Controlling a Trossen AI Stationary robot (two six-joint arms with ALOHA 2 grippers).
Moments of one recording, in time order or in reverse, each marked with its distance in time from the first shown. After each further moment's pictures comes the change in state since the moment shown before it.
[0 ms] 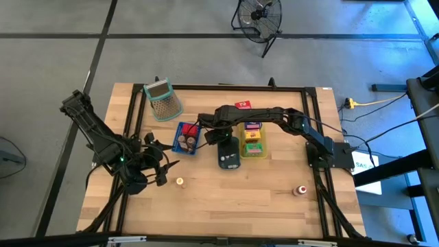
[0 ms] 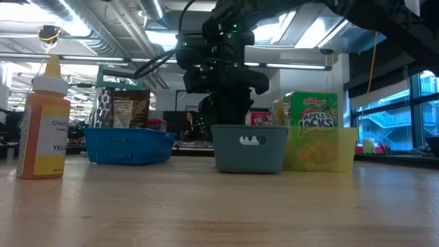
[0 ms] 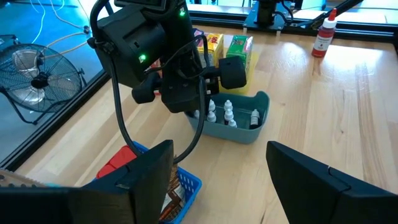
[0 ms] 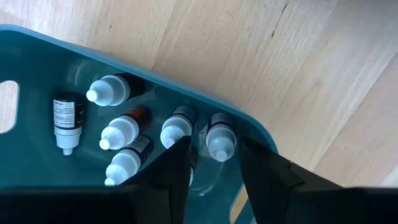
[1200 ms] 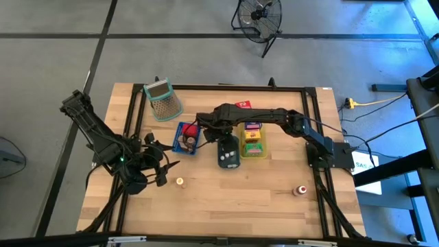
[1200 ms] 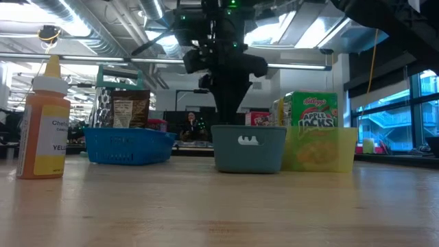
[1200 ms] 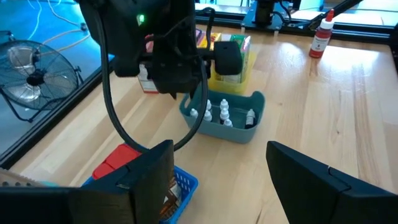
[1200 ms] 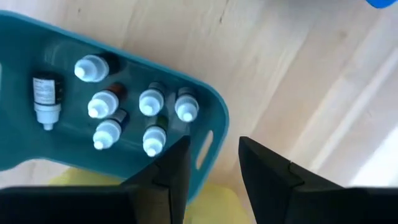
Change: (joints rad) left arm 0.000 0.000 0.000 0.007 0.008 -0.006; right arm 0.037 -0.005 0.154 -0.143 0.203 0.026
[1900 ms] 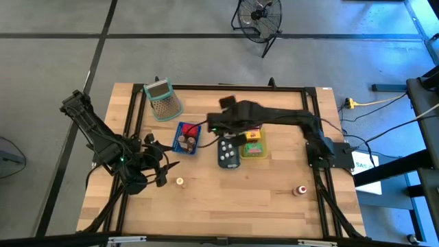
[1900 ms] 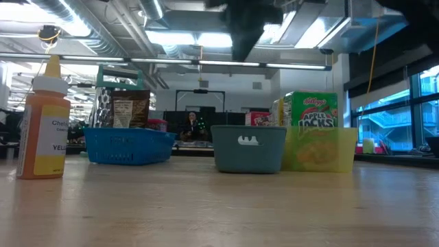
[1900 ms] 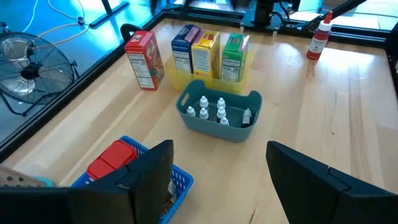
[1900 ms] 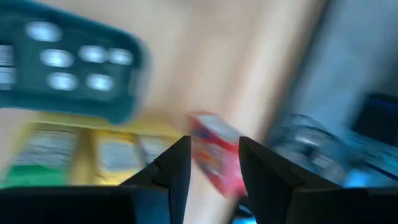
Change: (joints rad) left arm -0.001 0.000 0.000 0.000 0.011 -0.033; right arm 0.102 -0.156 0.142 -0.198 0.373 0.132
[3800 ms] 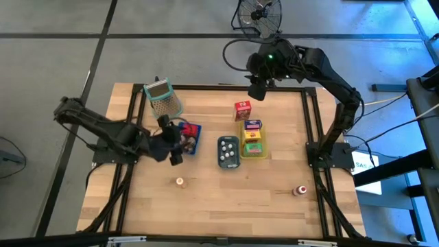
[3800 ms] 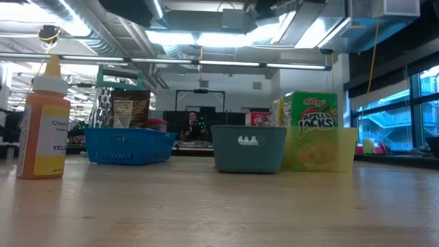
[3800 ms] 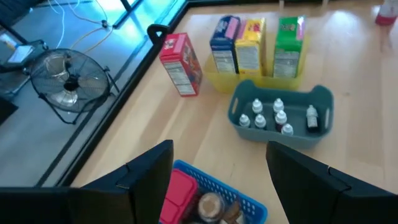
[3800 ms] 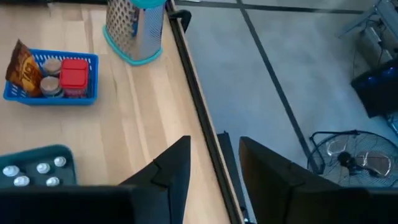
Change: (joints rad) left arm 0.399 -0.005 0.001 0.158 0.206 0.522; right arm -0.354 -0.420 -0.020 0.240 -0.211 0.101
